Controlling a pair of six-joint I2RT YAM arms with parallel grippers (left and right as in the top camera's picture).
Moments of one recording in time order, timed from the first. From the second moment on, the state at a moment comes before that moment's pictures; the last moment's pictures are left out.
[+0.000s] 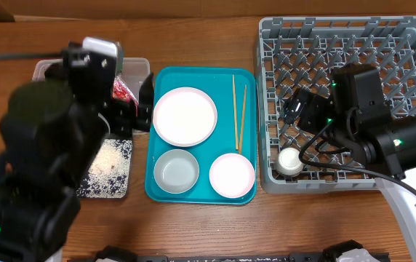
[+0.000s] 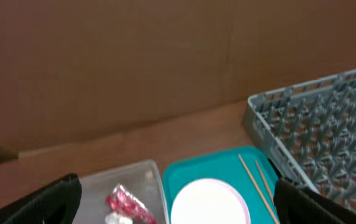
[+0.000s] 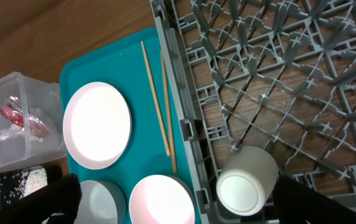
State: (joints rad) left arm -0.30 1.07 1.63 -0.89 -0.08 0.06; right arm 0.30 1.25 1.43 -1.13 -0.02 0.65
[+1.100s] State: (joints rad) left arm -0.11 0.08 0.20 -0.17 -0.01 0.00; right arm 0.30 1.25 1.43 -1.13 -0.02 0.65
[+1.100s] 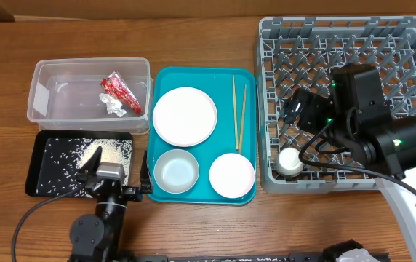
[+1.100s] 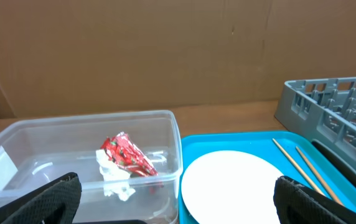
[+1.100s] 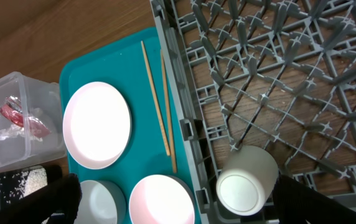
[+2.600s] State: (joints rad) left arm -0.11 0.02 0.01 -0.08 0.02 -0.02; right arm 0.30 1.25 1.43 -1.13 -0.02 0.65
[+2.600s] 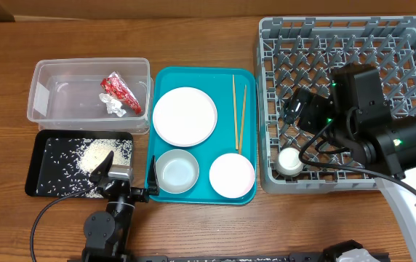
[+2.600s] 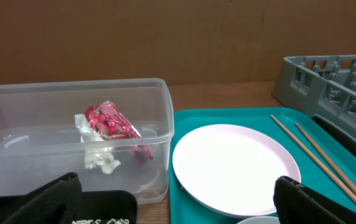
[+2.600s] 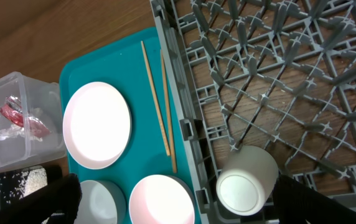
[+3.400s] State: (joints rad) left arm -0.11 0.02 0.01 -0.08 0.02 -0.02; right arm 0.50 1.29 1.43 -1.14 -0.18 0.48
